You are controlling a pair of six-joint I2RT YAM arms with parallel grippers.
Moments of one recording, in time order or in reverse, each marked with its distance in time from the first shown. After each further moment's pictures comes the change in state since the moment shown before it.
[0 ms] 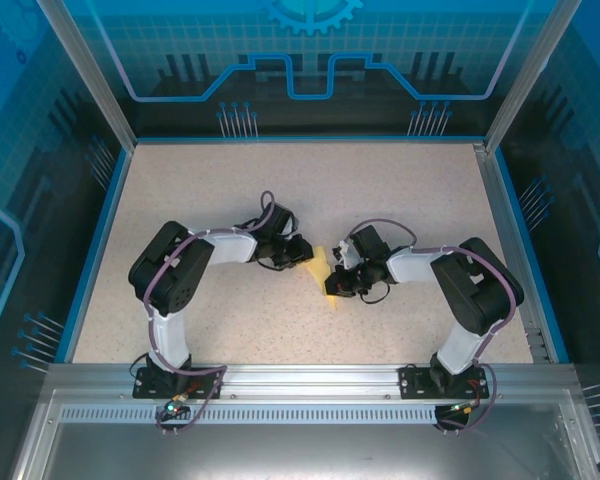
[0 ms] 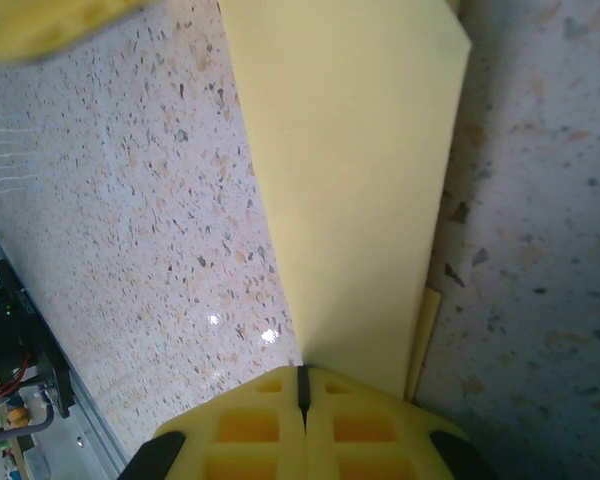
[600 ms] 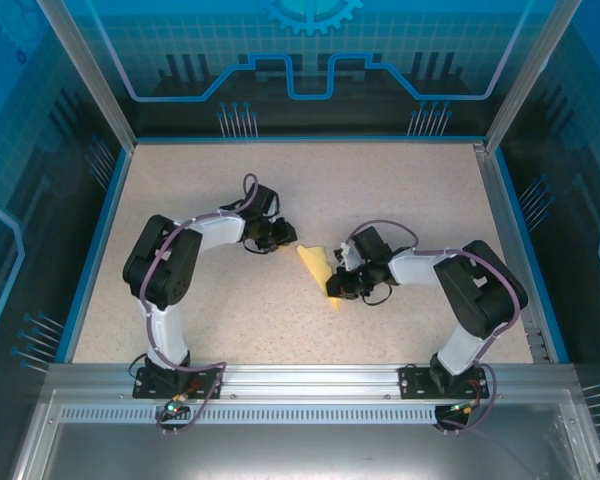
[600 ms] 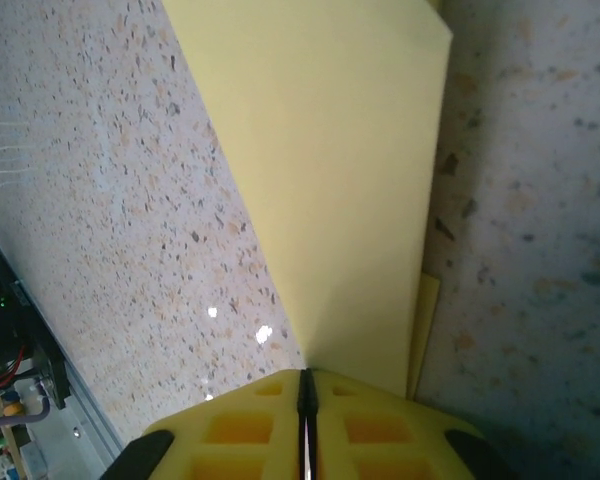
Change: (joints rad) left arm 0.116 -0.006 0.120 -0.192 -0.046 0.096; right arm 0.002 -0.040 -0.011 -0.030 0.000 0.000
